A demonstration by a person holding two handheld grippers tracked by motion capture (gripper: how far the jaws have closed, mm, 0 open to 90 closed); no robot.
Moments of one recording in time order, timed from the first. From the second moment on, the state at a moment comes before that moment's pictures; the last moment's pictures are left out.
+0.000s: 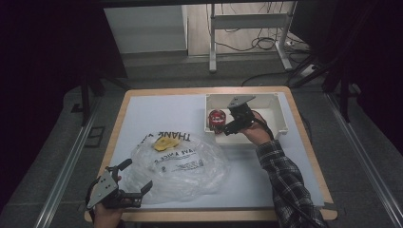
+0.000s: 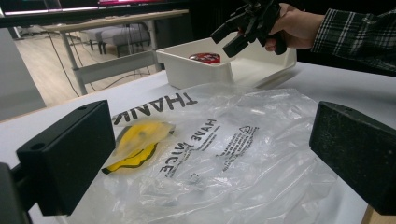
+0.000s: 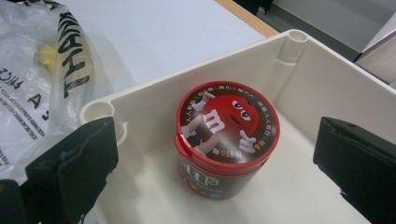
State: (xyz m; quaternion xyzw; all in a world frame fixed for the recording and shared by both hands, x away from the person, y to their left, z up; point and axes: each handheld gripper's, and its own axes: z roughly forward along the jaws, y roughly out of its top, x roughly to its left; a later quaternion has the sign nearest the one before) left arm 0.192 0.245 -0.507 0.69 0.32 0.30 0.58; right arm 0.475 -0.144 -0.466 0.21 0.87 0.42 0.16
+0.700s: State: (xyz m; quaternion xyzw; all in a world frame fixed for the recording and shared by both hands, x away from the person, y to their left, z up) left arm 0.192 0.244 -0.507 0.69 0.32 0.30 0.58; right arm 0.461 -0.148 -0.462 0.21 0.86 0.44 0.16
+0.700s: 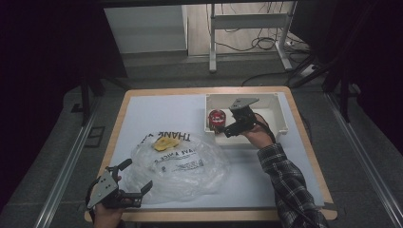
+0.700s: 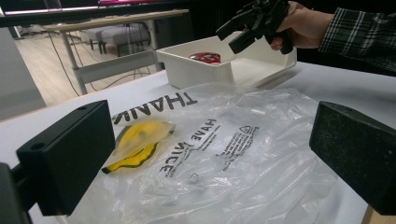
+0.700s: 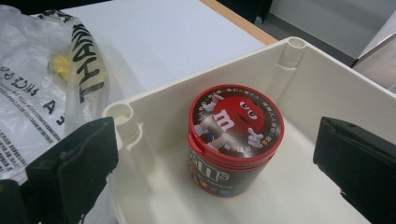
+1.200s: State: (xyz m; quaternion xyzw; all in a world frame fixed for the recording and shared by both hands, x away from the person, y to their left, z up) left arm 0.192 0.245 -0.507 0.69 0.32 0.30 0.58; right arm 0.447 -0.151 -0.460 0.21 0.85 0.46 0.17
